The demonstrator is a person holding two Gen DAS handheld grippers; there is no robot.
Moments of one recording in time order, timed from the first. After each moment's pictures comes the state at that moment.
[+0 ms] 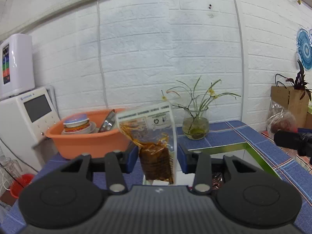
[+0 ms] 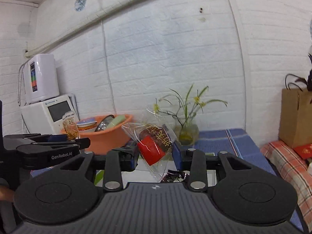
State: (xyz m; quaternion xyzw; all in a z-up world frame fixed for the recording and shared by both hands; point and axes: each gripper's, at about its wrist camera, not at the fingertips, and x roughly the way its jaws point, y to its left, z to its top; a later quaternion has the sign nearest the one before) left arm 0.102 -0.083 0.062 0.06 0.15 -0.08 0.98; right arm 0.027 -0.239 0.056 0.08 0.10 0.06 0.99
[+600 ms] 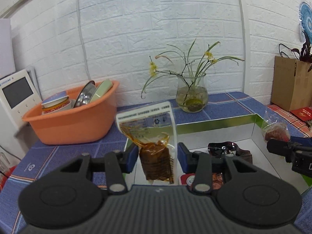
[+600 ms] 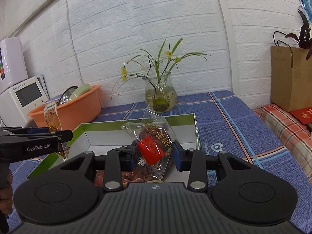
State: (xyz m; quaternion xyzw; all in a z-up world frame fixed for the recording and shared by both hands) left arm 0.172 -0.111 0.005 0.08 0.22 -0.08 0.97; right arm 0.098 -0.262 -0.011 0.10 0.18 0.01 0.98
